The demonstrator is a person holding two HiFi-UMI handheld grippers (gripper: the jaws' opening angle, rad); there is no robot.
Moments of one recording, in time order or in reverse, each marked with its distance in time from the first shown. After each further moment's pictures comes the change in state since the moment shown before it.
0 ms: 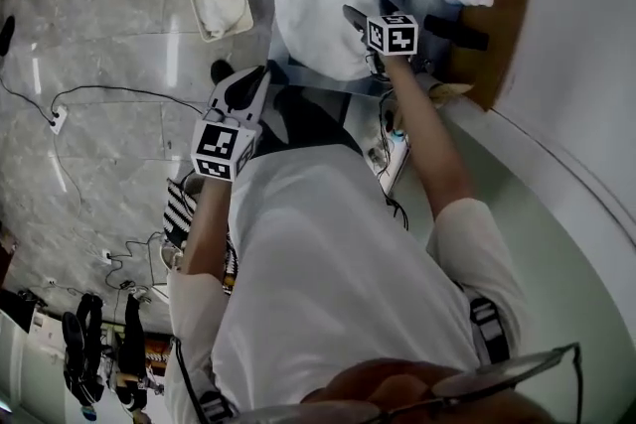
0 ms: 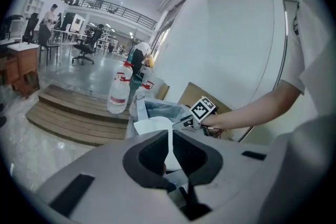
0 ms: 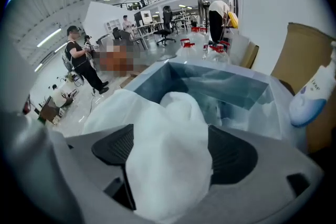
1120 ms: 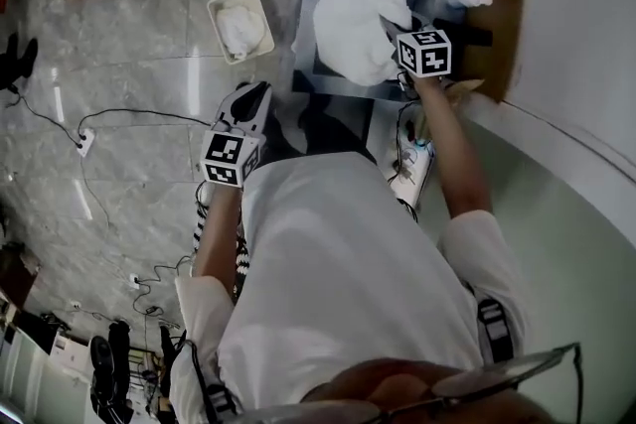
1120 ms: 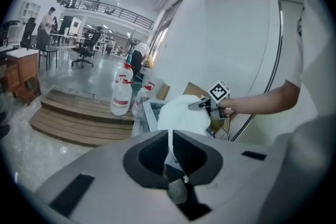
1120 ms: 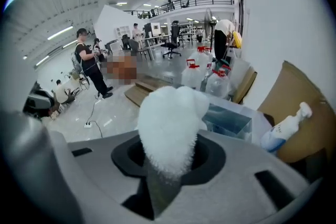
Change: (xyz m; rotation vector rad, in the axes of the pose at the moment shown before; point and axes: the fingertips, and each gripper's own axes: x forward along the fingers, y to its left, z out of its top) left arm -0.055 0.037 0.001 0.043 0.016 -0.007; right arm -0.098 0.038 0.062 -0.080 -0.121 -0.023
